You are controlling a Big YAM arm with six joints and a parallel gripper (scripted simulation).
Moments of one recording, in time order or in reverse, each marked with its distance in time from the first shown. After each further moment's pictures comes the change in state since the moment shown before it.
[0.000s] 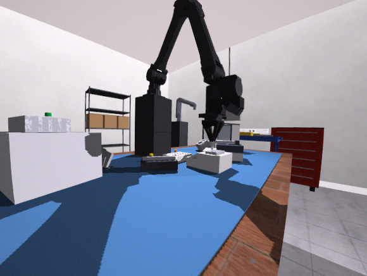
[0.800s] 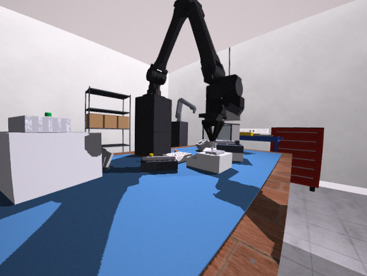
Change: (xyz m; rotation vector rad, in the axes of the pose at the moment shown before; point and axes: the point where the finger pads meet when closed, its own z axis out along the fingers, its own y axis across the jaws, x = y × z) arm -0.001 0.000 0.000 0.000 -0.001 0.000
